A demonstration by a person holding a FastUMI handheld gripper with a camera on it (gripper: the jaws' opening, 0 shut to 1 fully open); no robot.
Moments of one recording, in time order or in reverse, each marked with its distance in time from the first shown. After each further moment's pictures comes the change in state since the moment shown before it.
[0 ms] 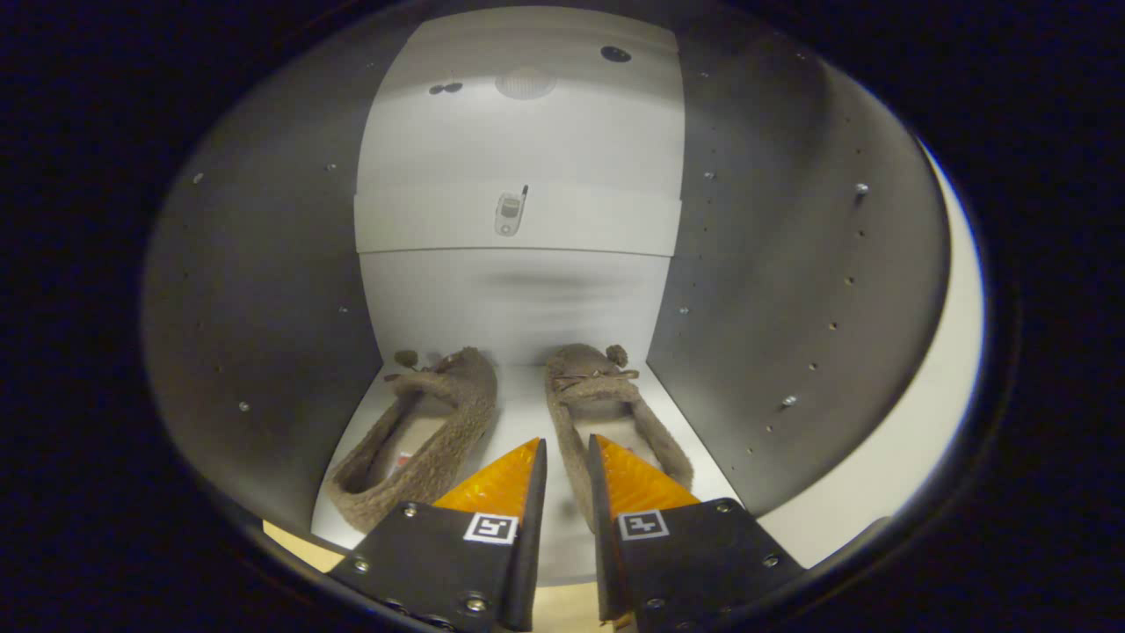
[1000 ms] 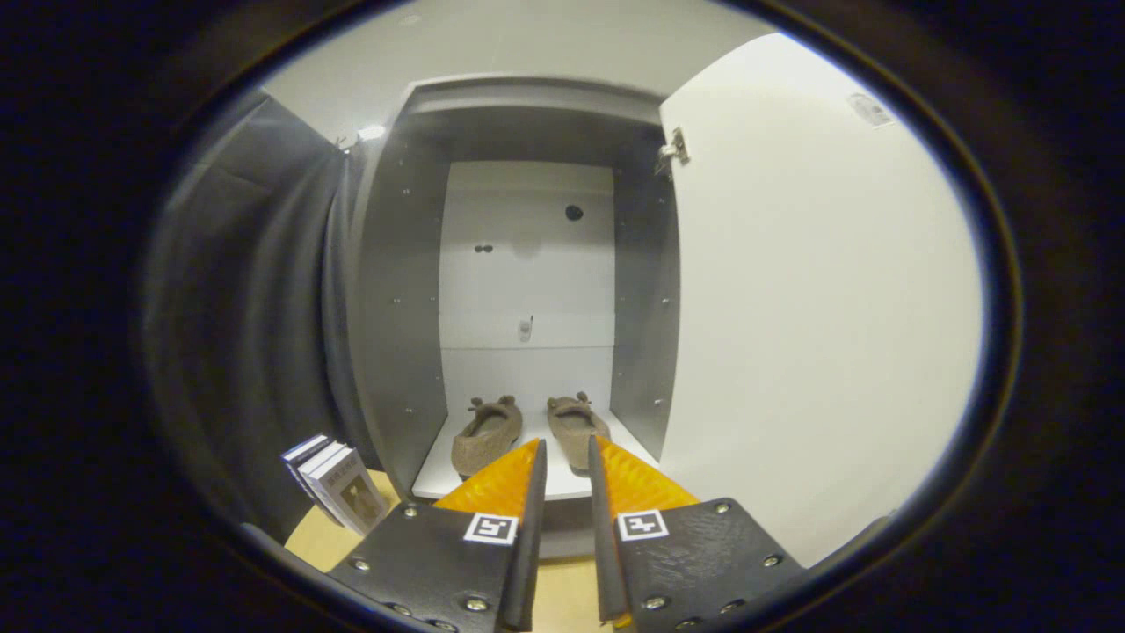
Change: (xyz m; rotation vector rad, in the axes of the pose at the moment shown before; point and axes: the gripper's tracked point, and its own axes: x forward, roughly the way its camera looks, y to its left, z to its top) arm -0.258 -0.045 0.005 0.083 -0.386 0.017
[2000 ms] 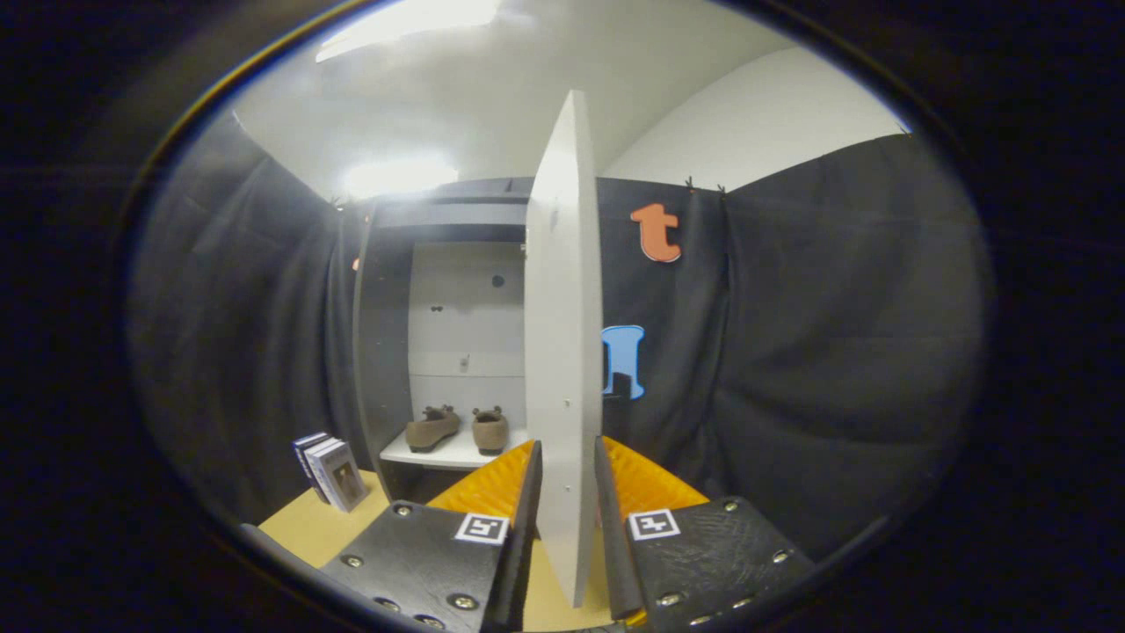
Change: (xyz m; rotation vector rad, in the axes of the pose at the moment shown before) arm -0.201 -0.223 0.031 0.030 -0.098 -0.062
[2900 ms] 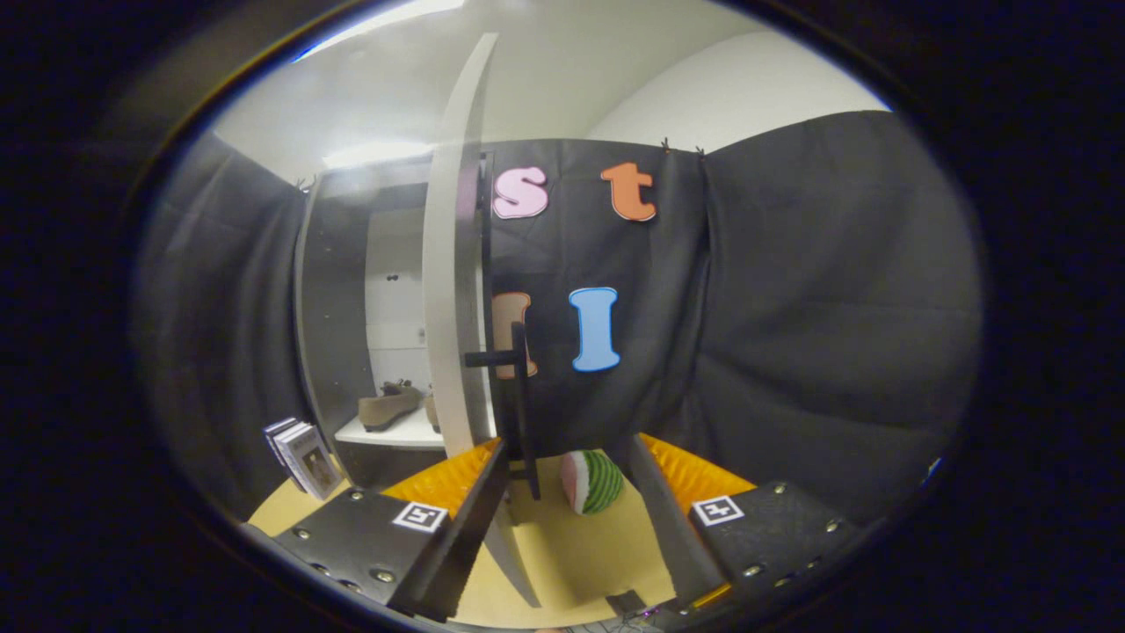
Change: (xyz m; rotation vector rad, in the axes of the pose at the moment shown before) arm 0.064 -0.041 -0.044 0.037 0.123 -0.003
